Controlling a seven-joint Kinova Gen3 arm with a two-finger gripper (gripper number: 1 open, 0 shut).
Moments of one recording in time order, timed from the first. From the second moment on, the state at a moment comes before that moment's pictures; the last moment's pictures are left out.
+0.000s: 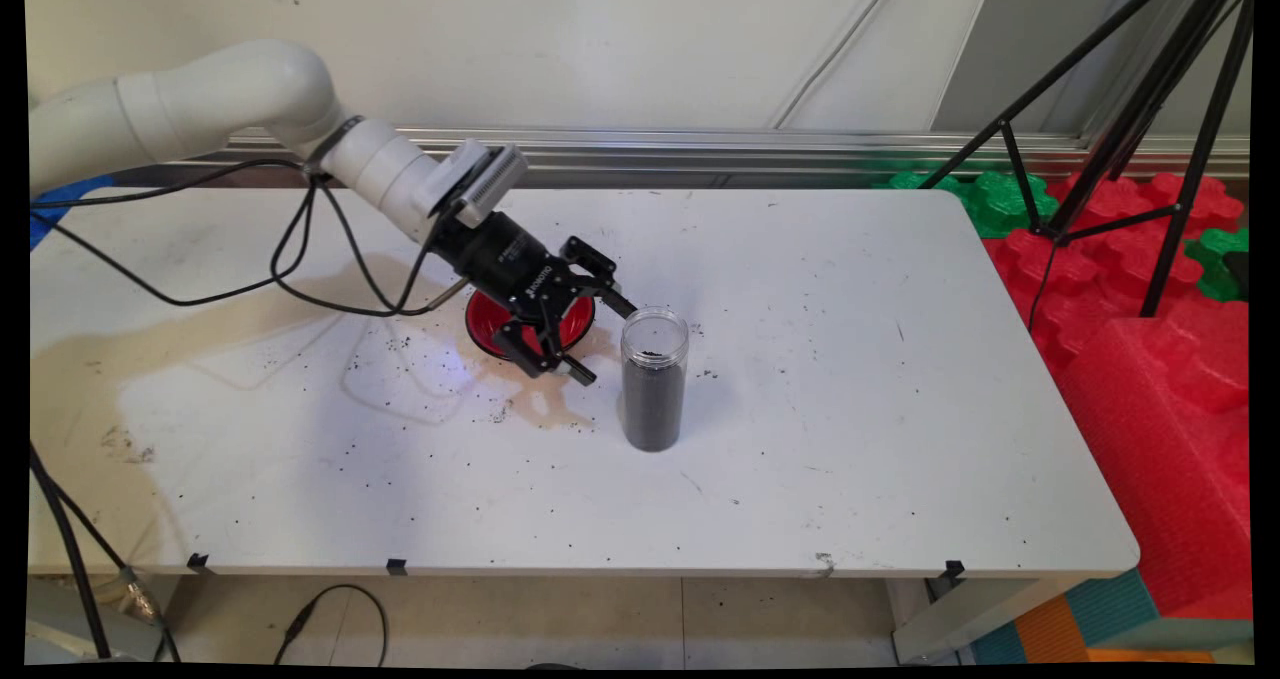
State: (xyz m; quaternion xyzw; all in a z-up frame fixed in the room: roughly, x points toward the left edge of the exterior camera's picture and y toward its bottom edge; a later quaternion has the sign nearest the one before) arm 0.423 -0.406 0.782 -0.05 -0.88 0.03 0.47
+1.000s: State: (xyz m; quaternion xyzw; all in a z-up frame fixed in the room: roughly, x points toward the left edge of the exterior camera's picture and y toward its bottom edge) arm 0.388 -0.440 0.762 -0.06 -0.88 -0.03 0.47
